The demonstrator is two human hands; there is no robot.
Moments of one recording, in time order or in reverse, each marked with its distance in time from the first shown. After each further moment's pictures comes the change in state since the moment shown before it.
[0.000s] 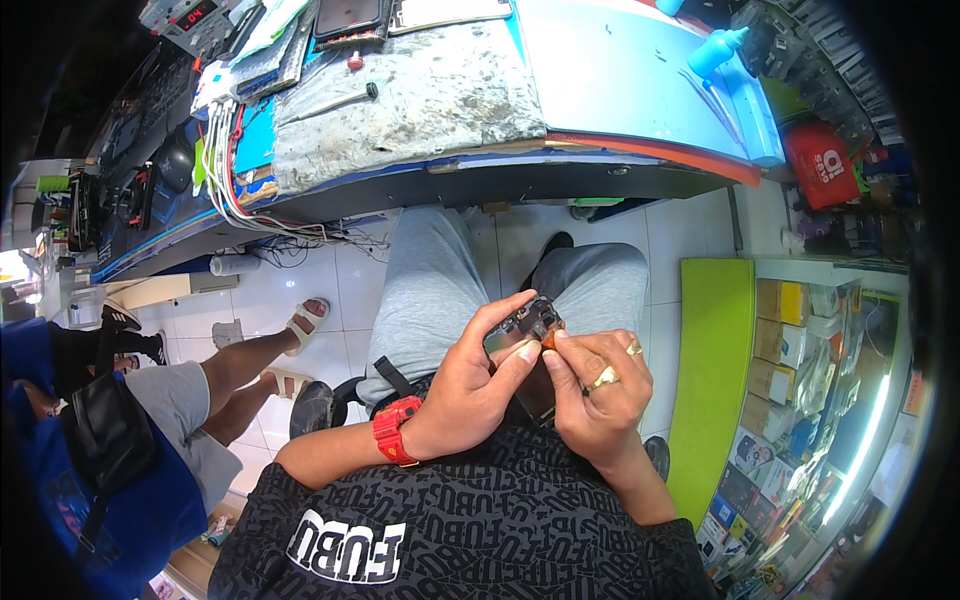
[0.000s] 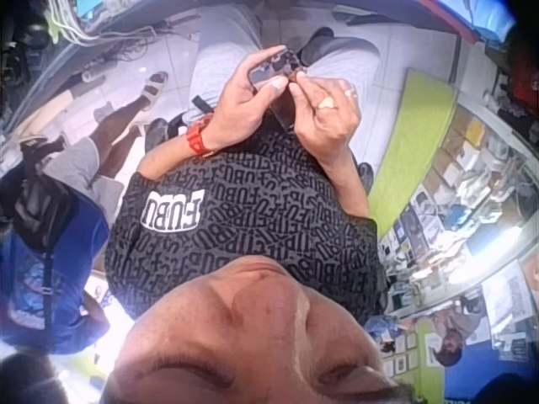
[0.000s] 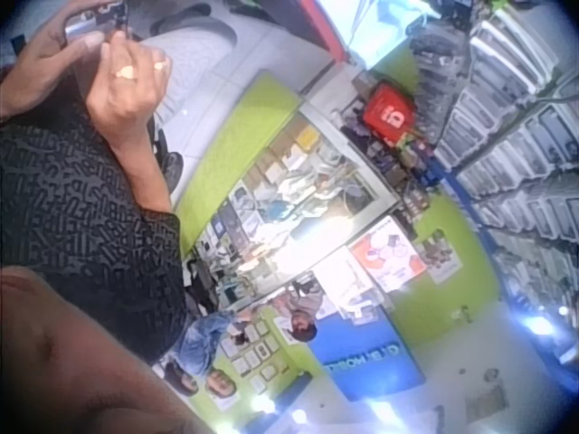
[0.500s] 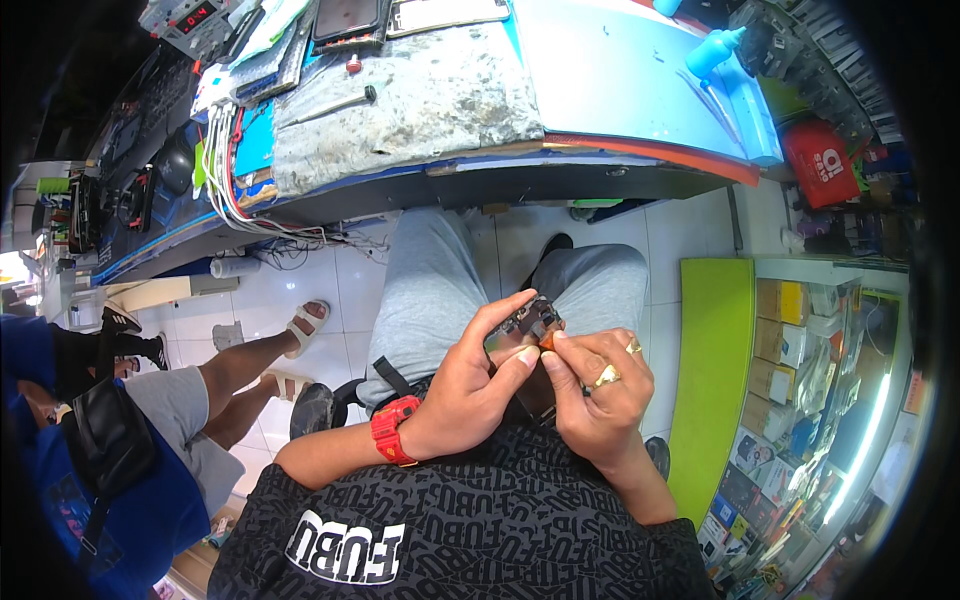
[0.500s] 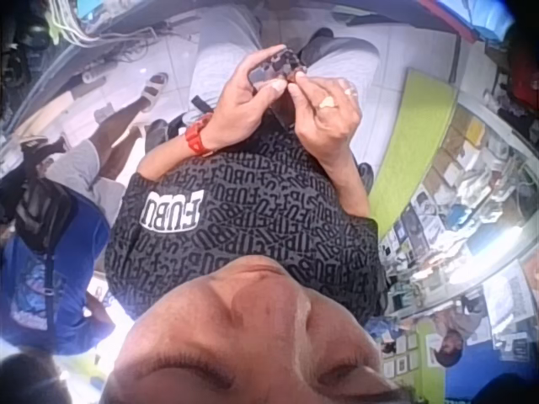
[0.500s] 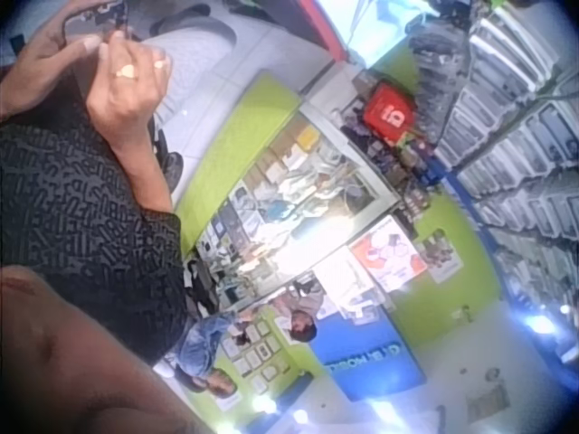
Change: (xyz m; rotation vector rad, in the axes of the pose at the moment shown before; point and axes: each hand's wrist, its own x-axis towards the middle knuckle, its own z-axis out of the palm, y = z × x) left_hand 0.001 0.000 -0.003 0.055 -0.027 -0.007; right_hand 0.001 0.002 -0.001 0.036 -0.001 -0.003
